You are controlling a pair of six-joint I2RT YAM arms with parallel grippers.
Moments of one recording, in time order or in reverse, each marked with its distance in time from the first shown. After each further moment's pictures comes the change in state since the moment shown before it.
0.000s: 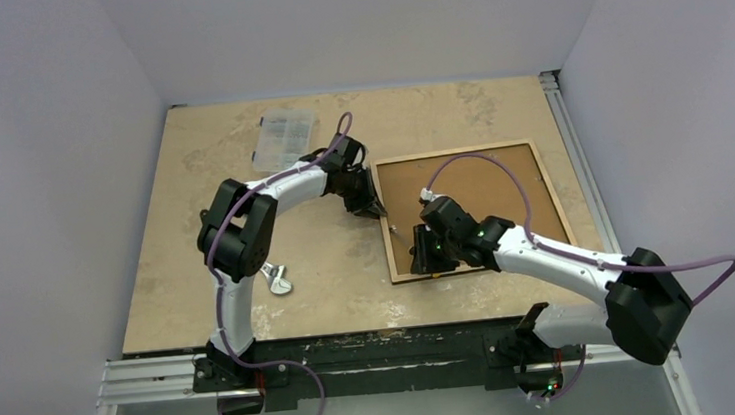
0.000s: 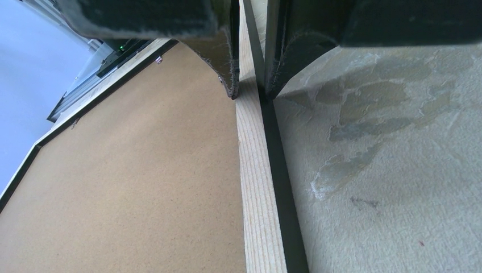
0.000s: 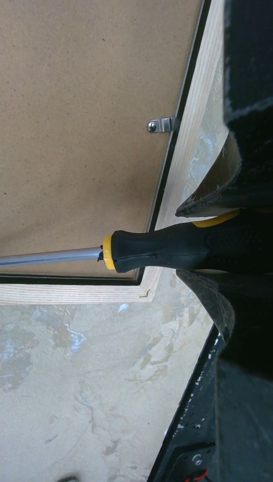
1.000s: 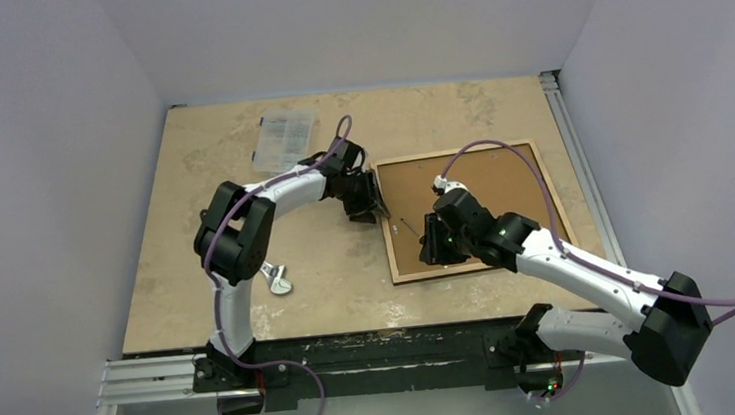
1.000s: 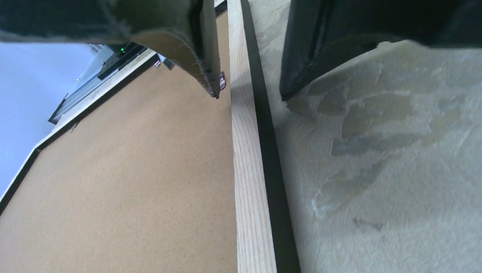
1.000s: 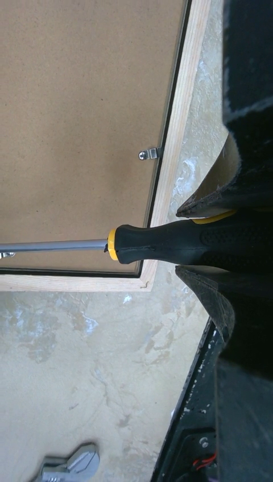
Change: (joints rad) left arm -0.006 -0.013 -0.034 0.023 -0.005 -0.015; right arm -0.009 -0.126 0.078 -0.138 0.074 -0.016
